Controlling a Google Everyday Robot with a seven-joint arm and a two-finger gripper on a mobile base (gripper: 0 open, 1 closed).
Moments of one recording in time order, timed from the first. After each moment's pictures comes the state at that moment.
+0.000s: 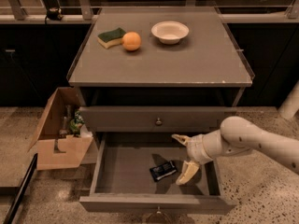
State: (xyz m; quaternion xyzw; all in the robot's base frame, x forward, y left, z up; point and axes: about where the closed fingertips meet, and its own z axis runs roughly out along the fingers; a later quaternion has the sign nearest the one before) arm 0.511 -0.093 0.537 -0.66 0.64 0.23 0.32
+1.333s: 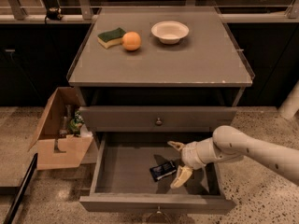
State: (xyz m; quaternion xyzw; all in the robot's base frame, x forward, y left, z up) arm 0.518 -0.080 0.476 -0.65 0.64 0.26 0.32
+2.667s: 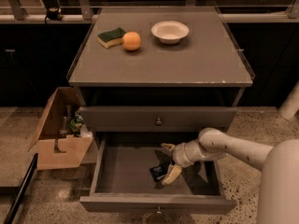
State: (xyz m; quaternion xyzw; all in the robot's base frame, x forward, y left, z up) arm 0.560 -0.058 0.397 -0.63 0.66 0.27 0.30
